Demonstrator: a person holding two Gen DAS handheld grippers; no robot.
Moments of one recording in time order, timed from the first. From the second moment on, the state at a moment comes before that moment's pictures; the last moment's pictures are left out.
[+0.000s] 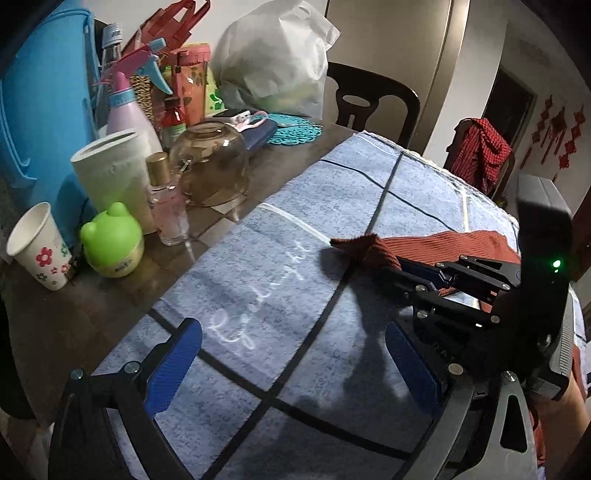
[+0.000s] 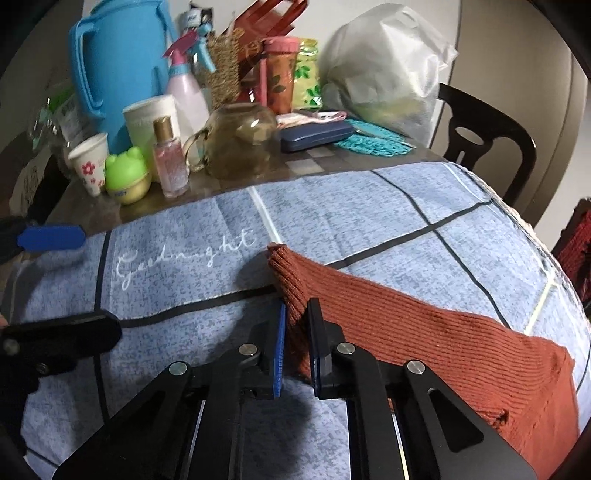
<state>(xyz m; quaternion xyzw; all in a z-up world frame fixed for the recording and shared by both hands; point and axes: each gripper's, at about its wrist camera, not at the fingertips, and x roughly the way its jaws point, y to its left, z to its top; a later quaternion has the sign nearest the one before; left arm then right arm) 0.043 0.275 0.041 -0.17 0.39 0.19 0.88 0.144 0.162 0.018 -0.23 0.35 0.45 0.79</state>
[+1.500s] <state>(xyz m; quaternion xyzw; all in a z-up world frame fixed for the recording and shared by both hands) 0.198 0.170 0.056 -0.10 0.42 0.06 0.90 0.216 -0.090 0.067 0.08 0.36 0.24 0.90</state>
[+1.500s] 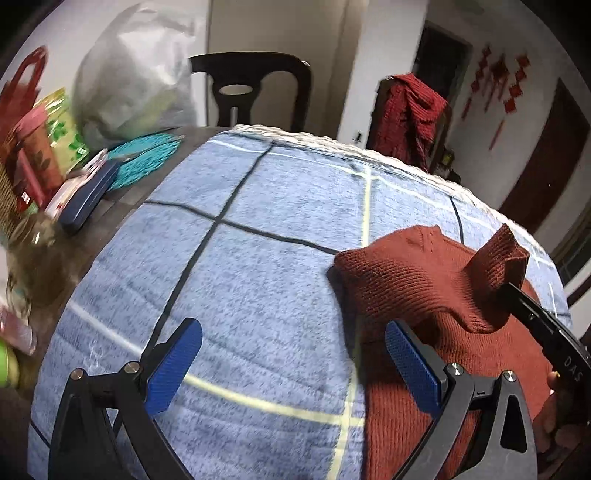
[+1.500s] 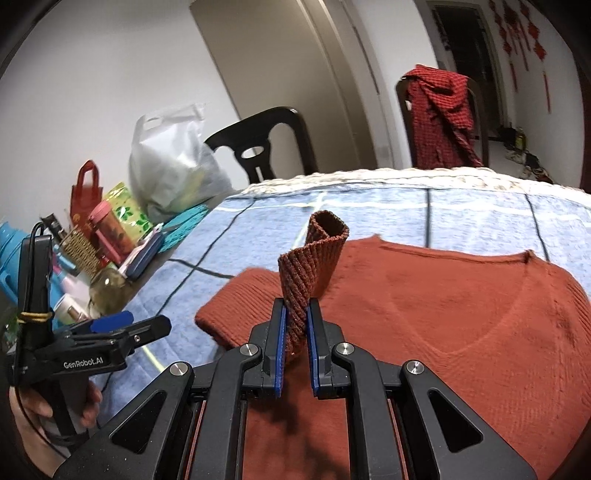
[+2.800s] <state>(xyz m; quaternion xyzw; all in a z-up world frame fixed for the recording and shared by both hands) 0.246 0.133 0.013 -0.03 0.48 0.08 0.87 0.212 -0.190 0.050 0.20 0.38 0.12 0.89</state>
